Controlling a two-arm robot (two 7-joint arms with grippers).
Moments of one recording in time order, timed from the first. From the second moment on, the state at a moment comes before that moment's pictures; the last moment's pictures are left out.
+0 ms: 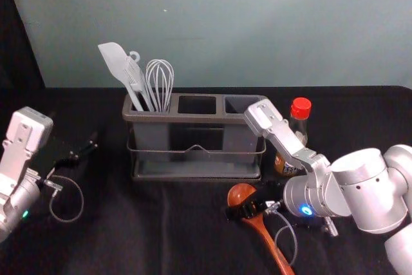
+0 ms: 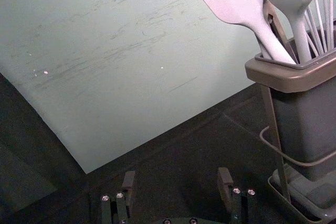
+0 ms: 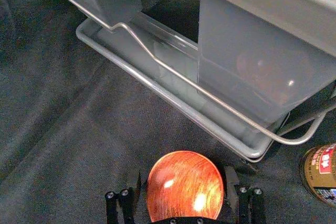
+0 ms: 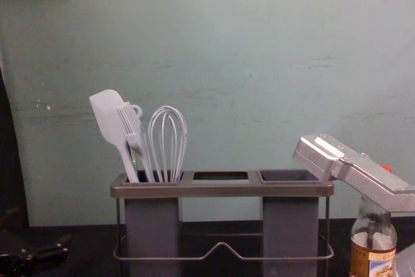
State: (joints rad) left arm -0.20 0.60 0.45 -1.41 -0.25 -0.12 0.03; right arm 0.33 0.32 -0.45 -1.60 0.17 0.97 0.39
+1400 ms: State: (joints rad) left arm -0.20 0.60 0.45 -1.41 -0.25 -0.12 0.03; right arm 0.30 0.34 -0.43 -1.64 0.17 0.93 0.39
